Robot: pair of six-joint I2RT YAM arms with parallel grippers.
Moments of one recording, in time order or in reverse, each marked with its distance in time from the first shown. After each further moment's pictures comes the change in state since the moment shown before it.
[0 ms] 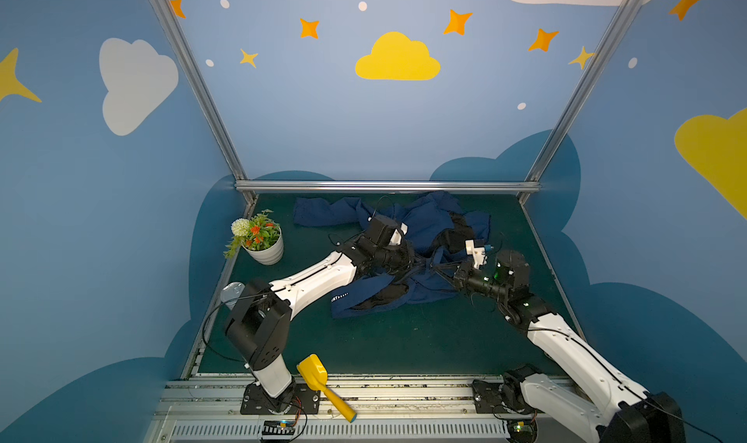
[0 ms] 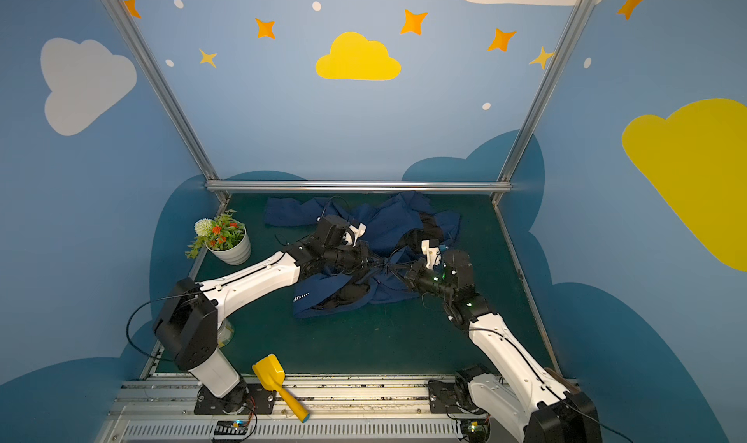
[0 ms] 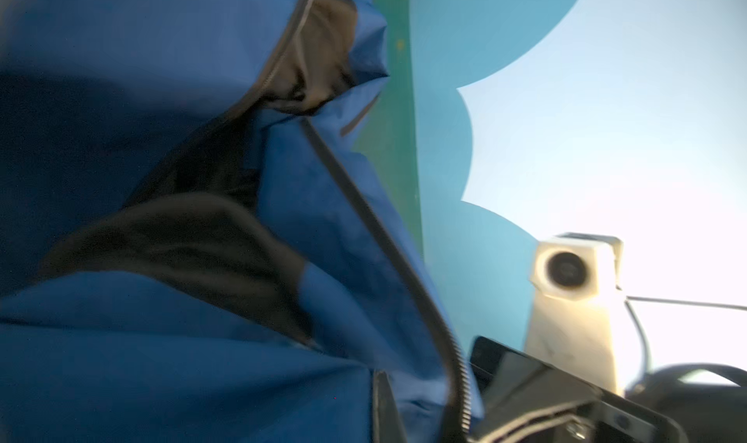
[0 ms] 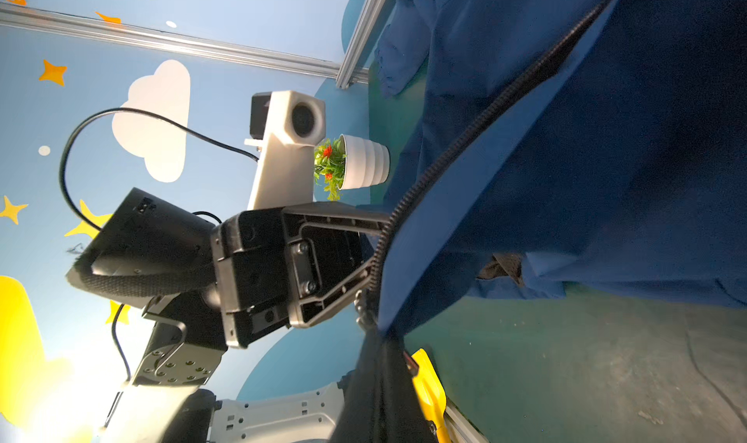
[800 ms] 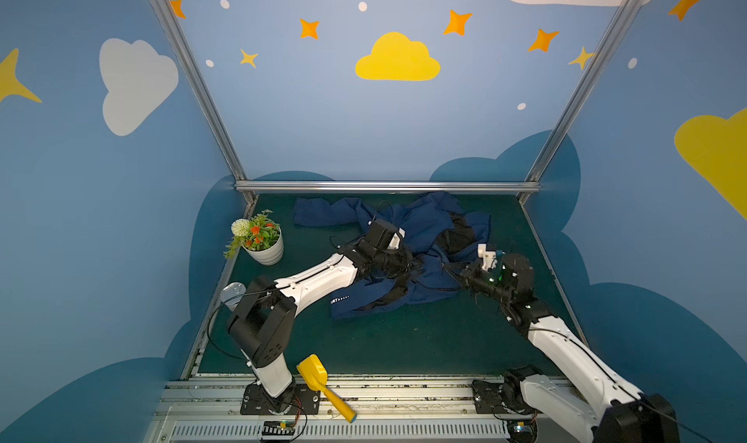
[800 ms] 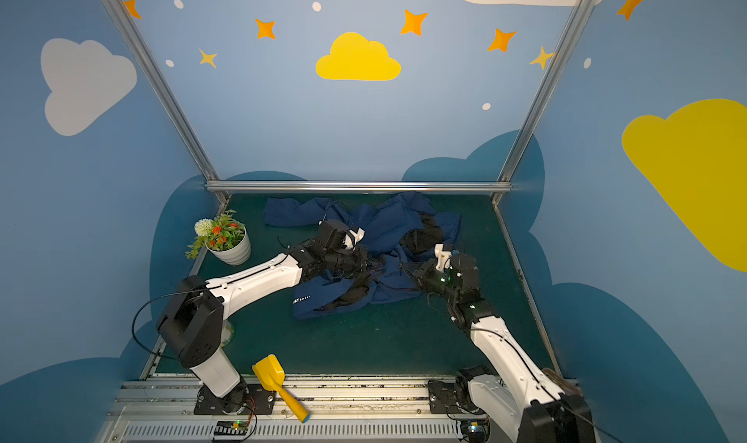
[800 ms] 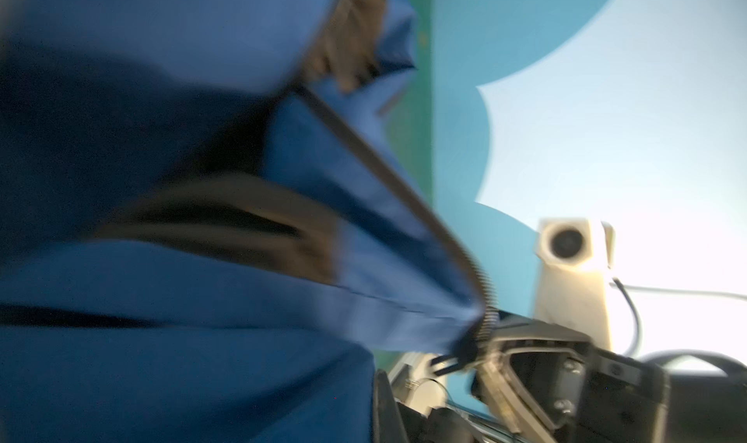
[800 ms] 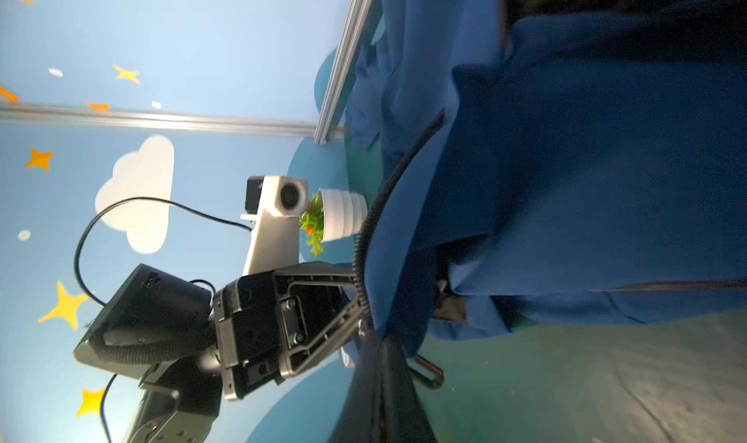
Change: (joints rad) left arm 0.033 0.023 -0.005 -0.052 -0.046 0.041; right arm -0.120 -0.105 -0.094 -0.077 0.112 0.016
